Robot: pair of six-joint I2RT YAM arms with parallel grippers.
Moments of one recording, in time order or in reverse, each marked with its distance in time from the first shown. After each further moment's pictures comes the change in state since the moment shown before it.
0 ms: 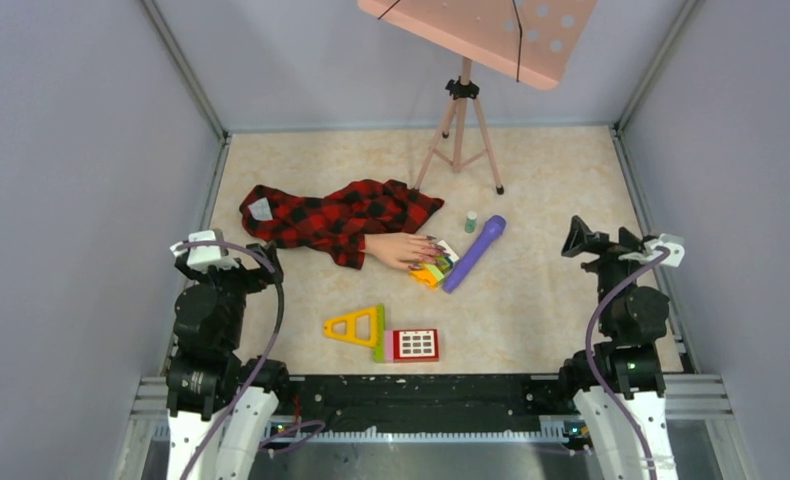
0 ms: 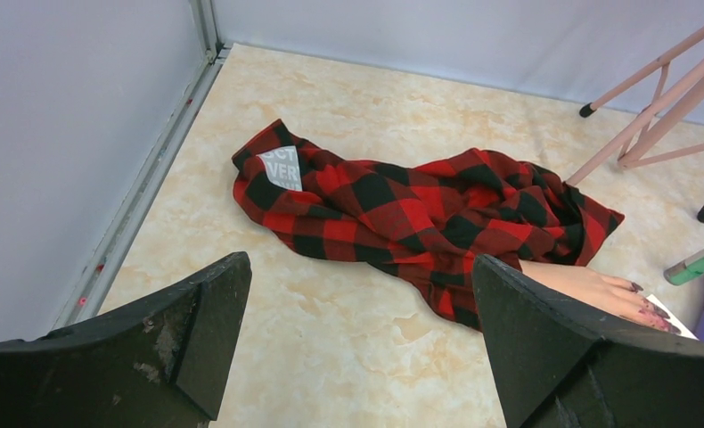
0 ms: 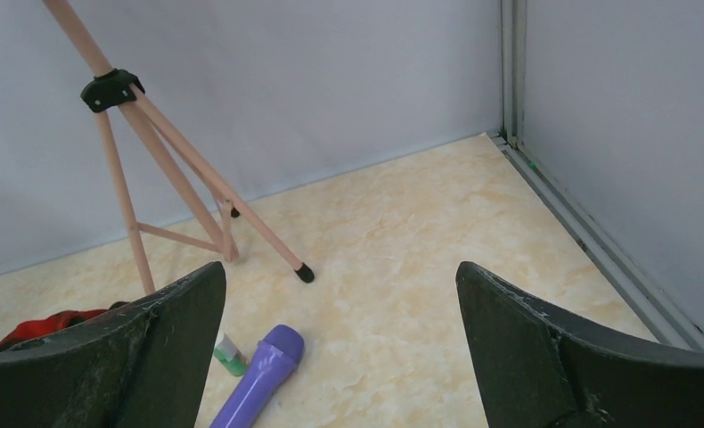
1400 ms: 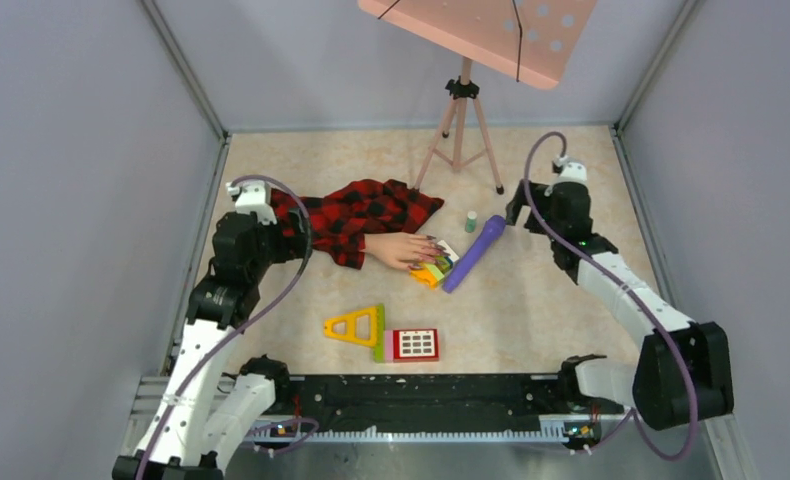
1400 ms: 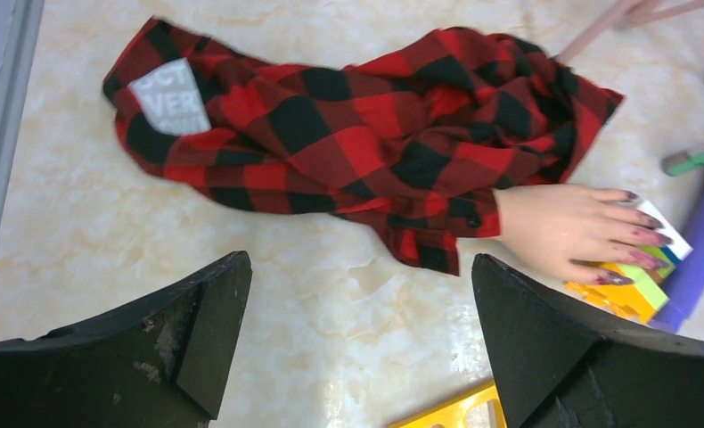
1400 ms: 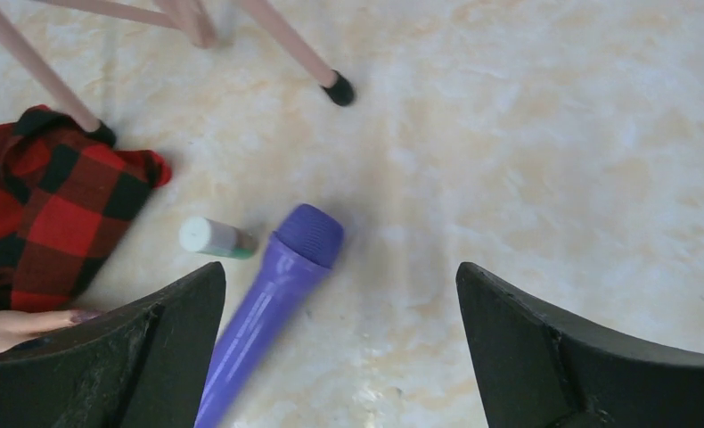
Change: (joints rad) left arm -0.076 0.447 0.084 0.048 0.136 -0.020; right arm 0.198 1.020 0.320 0.064 -0.058 0.071
